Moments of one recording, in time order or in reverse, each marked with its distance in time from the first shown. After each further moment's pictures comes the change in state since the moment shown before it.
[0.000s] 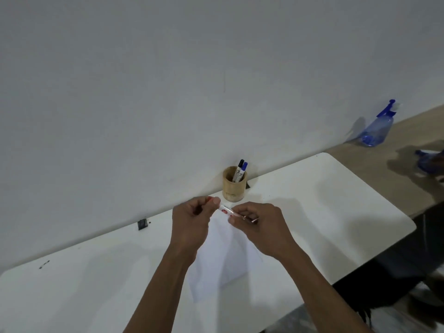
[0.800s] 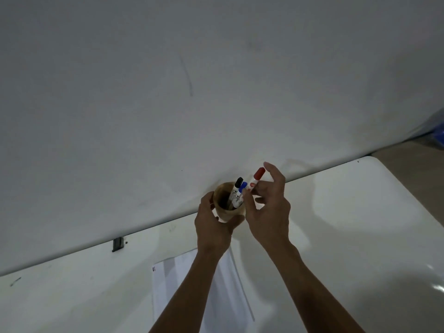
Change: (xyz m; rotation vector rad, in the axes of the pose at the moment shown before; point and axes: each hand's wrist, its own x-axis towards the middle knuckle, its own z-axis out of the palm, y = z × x) left_hand 0.135 -0.074 0.125 0.312 0.134 -0.065; right_hand 0.168 0.086 -0.005 0.175 0.302 -0.071
